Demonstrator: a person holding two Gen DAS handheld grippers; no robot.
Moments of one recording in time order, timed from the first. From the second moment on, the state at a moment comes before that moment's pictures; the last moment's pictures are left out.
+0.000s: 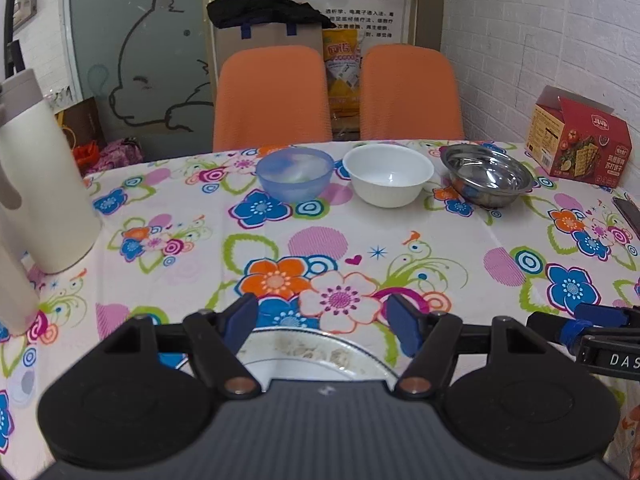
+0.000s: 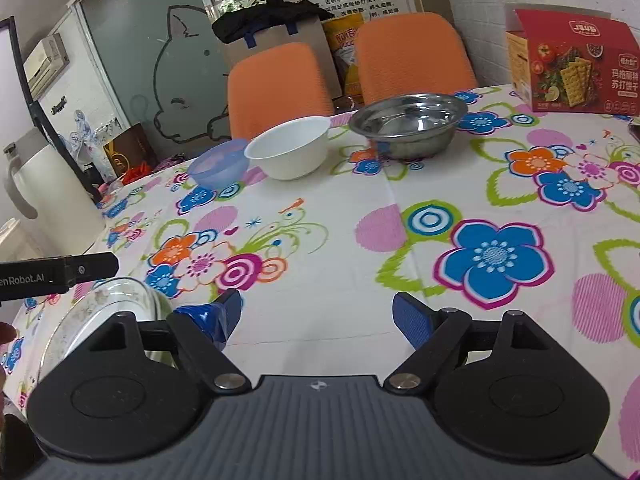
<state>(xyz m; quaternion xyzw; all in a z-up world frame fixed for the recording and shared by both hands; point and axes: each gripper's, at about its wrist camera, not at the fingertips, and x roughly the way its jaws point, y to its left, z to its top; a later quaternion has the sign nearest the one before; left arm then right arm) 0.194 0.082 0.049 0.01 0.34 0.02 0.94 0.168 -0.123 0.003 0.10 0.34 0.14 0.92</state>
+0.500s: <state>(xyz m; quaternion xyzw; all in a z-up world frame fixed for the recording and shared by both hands) 0.257 0.008 0.036 0.06 0.38 -0.04 0.92 0.212 -0.184 -0.006 0.11 0.34 0.11 0.92</state>
